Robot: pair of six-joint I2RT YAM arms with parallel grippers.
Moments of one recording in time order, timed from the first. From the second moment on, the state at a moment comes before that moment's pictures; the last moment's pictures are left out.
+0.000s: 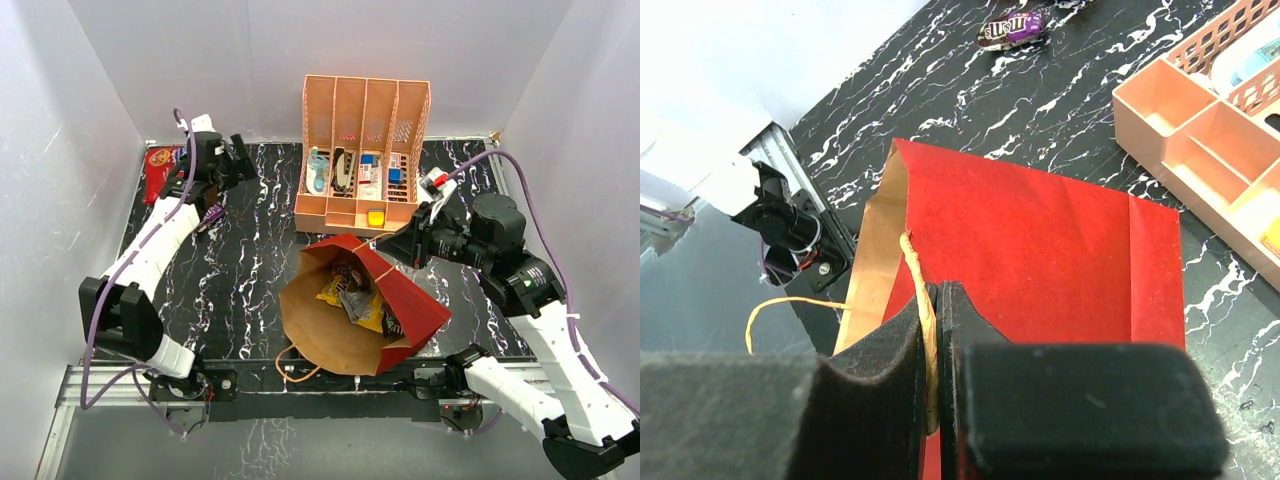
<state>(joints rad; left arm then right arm) -0.21 1.52 1.33 -0.35 -0.24 -0.48 0.41 0.81 1.11 -0.58 -0.61 0.22</state>
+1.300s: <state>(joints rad) -0.95 0.96 0.98 -0.41 0.46 -0.35 0.41 0.78 1.11 -0.58 -0.58 0.21</state>
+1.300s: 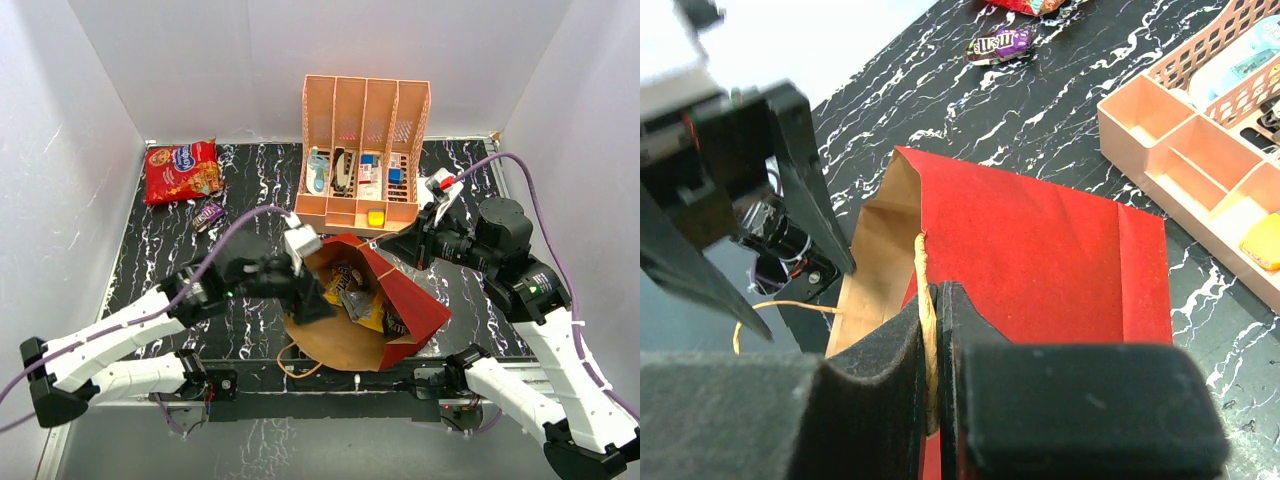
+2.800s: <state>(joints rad) -1.30 1.63 0.95 -0.27 -0.65 -0.20 0.41 0.78 1.12 -0.59 -0.57 0.21</state>
